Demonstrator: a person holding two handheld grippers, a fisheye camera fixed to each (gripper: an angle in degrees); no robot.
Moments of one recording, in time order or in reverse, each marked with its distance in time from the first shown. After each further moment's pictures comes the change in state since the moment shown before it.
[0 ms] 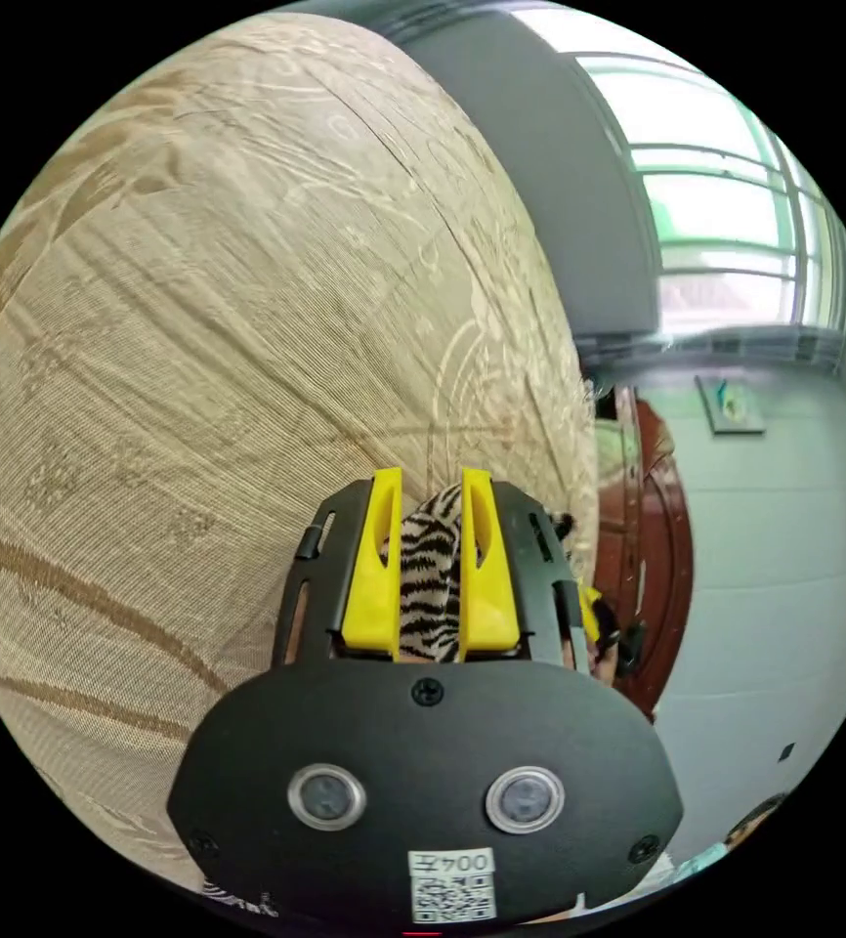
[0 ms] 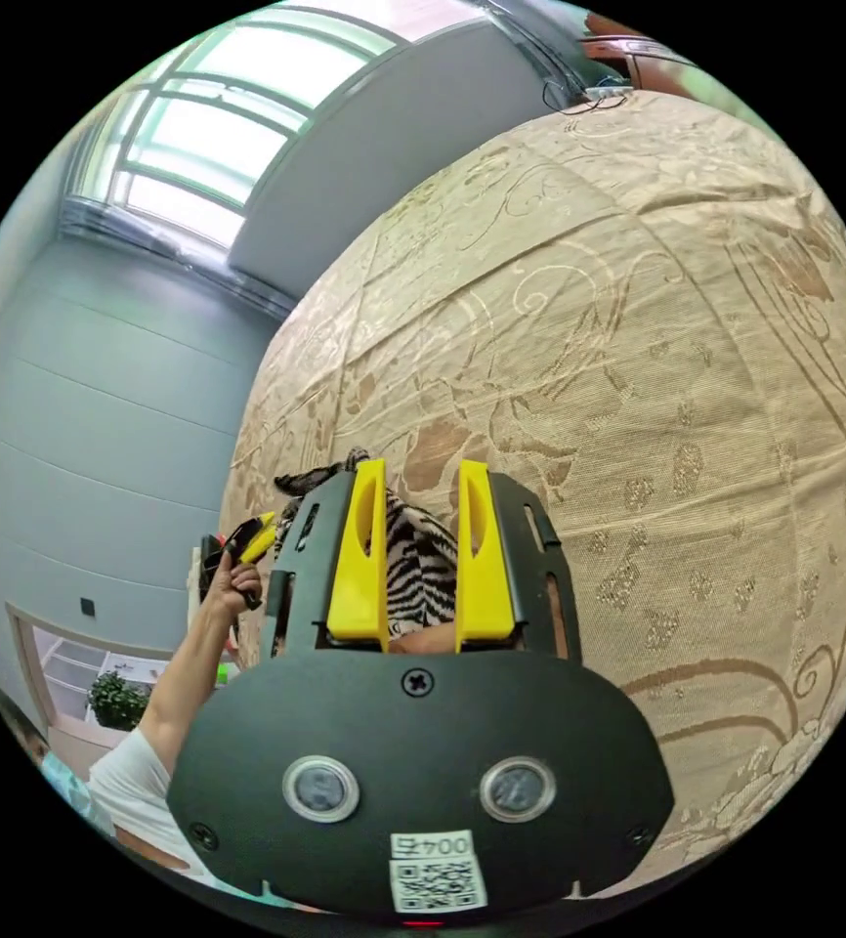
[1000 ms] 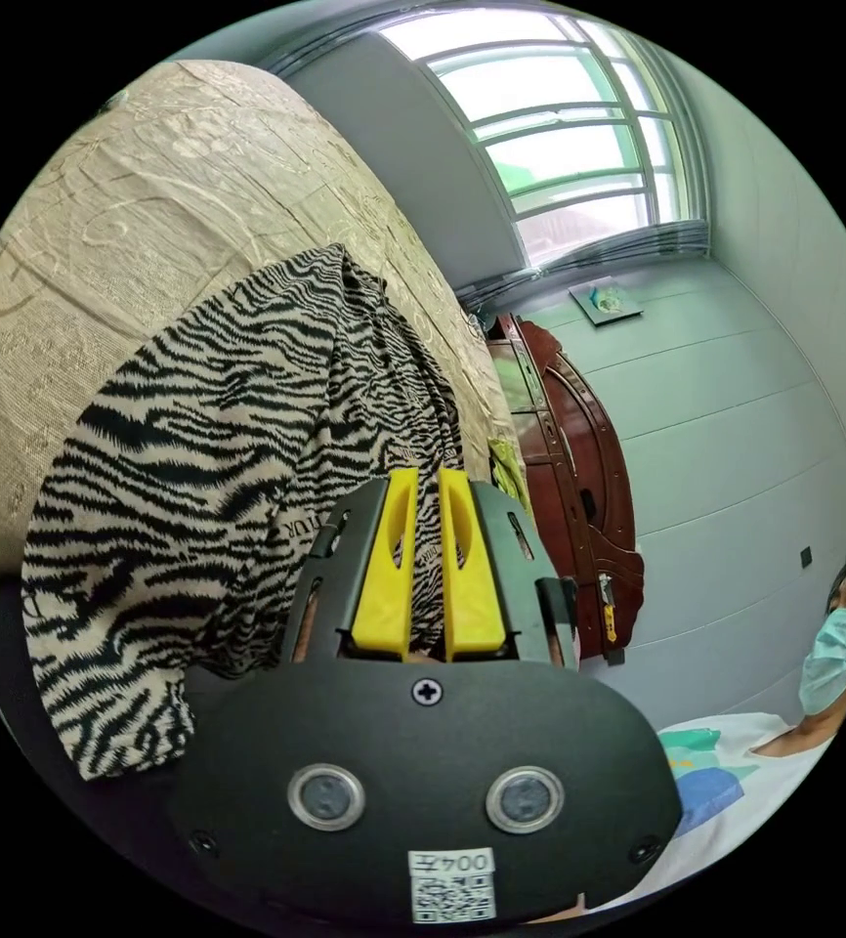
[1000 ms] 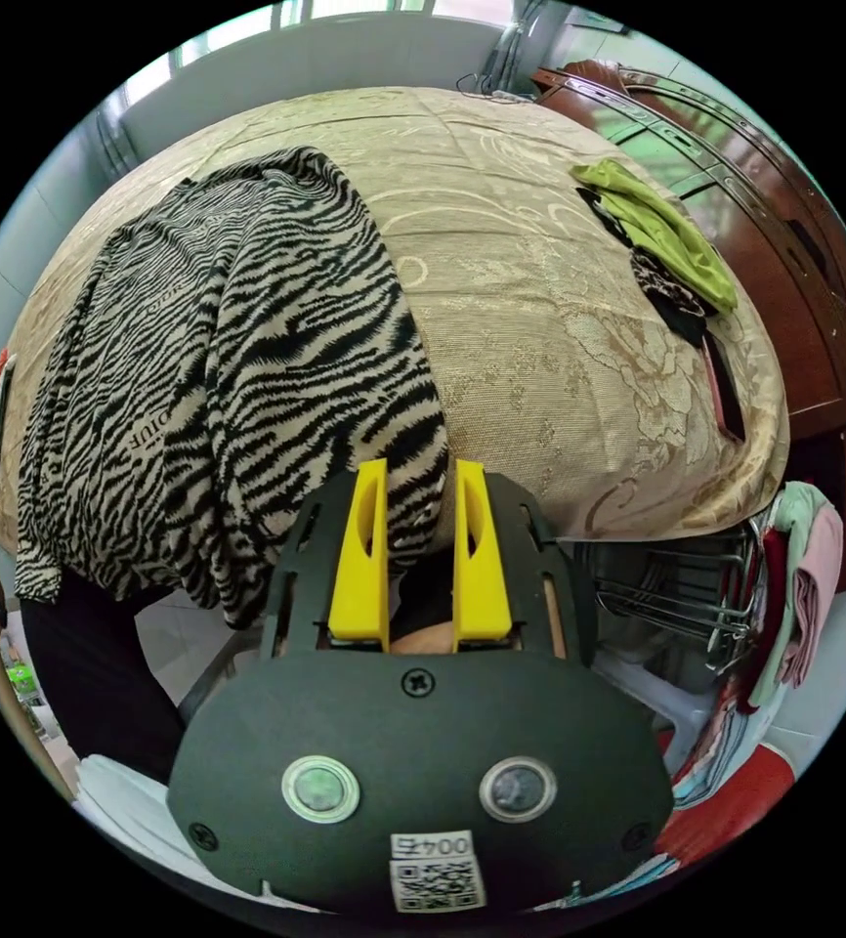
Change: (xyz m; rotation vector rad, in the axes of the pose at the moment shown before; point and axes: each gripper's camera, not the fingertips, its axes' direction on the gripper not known) left arm -0.087 0.387 -0.263 -0.009 0.186 0.270; right arm -0.045 0.480 0.048 -0.138 0.824 -0.019
